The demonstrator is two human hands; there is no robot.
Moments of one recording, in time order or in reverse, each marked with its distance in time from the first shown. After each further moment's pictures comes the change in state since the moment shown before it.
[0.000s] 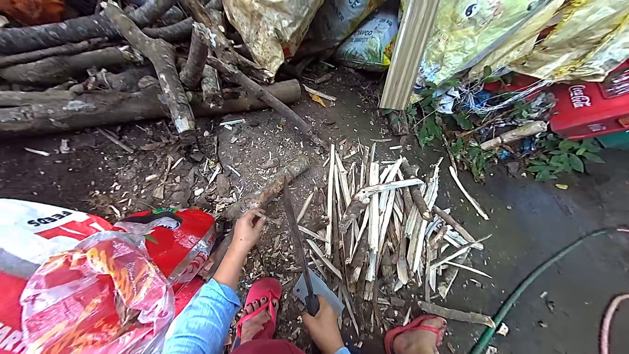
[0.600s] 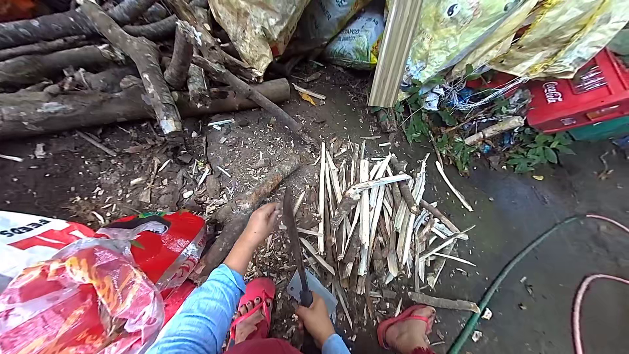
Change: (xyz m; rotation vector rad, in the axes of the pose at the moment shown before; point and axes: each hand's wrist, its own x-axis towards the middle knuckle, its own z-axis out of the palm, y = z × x) left_hand 0.018 0.033 0.025 0.101 -0.201 0.287; right_hand 0.020 0.012 0.011 0.268 -0.056 0.121
